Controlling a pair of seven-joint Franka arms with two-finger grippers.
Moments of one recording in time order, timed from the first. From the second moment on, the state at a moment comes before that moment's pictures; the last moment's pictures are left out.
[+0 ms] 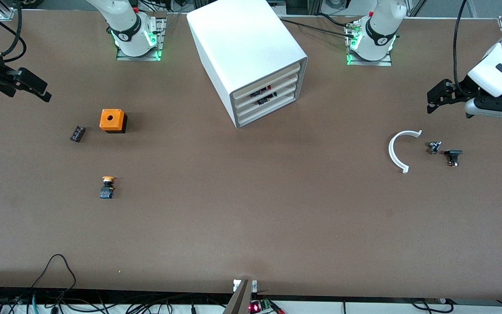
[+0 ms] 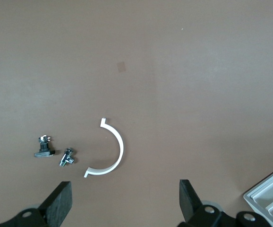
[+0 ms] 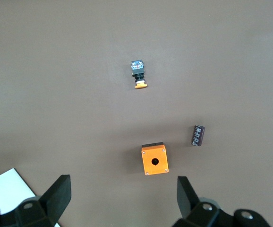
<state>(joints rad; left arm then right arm) -0.03 -0.08 -0.02 -1.76 0.00 1.72 0.07 0.09 -0.12 -0.08 -1.73 0.01 1.64 0.16</state>
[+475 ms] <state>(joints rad) -0.04 -0.08 0.00 -1.77 0.00 1.69 0.07 0.09 -0.12 -0.08 -1.73 0.01 1.64 0.16</state>
